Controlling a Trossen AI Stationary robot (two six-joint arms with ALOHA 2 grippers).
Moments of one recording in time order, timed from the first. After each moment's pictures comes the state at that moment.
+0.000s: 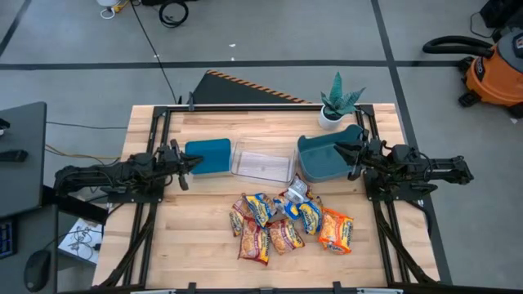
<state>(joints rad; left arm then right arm) 0.04 0.07 0.04 0.00 -0.31 -0.07 0.02 0.01 0.11 0.09 0.39 0.02</state>
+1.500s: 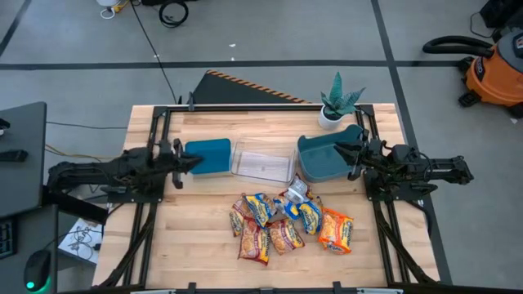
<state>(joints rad) 0.04 0.25 0.18 0.08 -0.18 -0.33 0.02 0.01 0.11 0.09 0.39 0.02</state>
